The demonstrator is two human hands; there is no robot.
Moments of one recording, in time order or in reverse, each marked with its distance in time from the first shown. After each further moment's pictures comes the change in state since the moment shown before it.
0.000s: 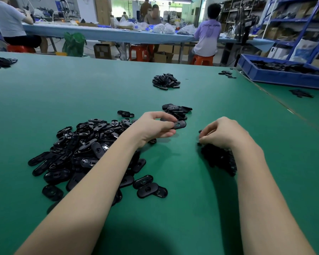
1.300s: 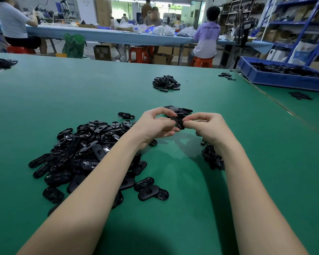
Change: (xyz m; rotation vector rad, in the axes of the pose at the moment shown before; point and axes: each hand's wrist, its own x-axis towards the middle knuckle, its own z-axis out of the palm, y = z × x) left_hand -0.006 0.004 0.002 -0.030 -0.008 0.090; right_hand -0.007 -0.031 0.017 0.758 0.062 -0.129
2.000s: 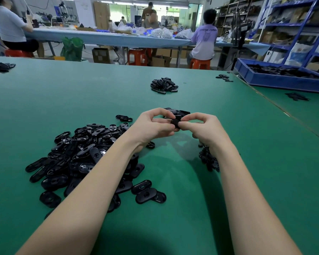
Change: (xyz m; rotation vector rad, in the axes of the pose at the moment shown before) left_hand -0.005 0.003 -0.002 -0.014 -0.057 0.075; right_hand 0.001 -0.003 0.003 0.002 0.029 0.023
